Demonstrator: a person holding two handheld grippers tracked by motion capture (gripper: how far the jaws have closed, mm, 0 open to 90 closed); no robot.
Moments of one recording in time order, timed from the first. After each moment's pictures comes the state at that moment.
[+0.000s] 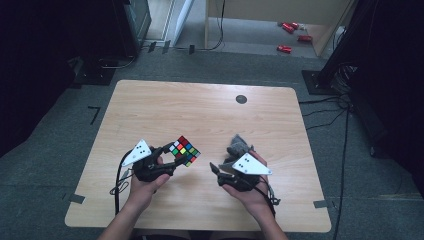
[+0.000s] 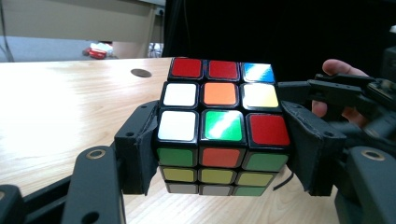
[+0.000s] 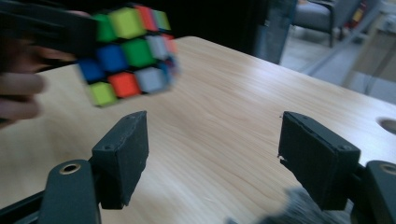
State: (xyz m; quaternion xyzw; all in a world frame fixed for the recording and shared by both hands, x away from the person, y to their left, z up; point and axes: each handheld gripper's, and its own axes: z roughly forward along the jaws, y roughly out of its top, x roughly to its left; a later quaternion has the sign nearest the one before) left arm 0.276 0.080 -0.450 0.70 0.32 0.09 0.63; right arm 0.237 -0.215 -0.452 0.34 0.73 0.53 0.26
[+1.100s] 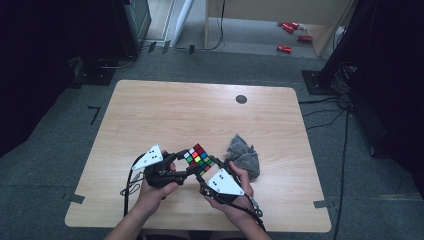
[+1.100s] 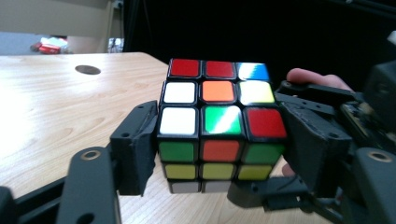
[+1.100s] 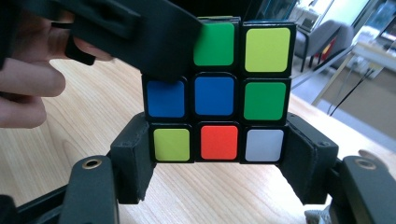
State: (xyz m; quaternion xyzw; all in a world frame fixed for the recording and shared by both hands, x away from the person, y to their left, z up) left arm 0.266 0.056 -0.449 0.71 0.28 0.03 0.65; right arm 0.210 -0.165 -0.459 0.29 0.75 0.48 0.34
